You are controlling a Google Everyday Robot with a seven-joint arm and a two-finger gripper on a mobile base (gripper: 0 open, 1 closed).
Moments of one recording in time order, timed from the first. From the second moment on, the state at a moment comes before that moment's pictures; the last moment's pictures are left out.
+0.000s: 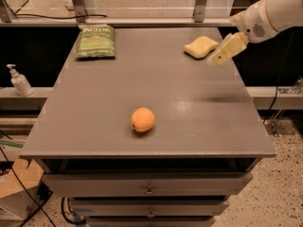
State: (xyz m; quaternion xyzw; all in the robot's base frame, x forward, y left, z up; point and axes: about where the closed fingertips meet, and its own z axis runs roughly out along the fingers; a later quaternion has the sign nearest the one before) arm 0.665 -0.205 0.931 -0.49 0.78 0.11 0.38
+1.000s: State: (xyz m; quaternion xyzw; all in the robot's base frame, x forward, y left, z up) arm 0.756 -0.195 0.881 -0.41 0.80 0.13 0.42
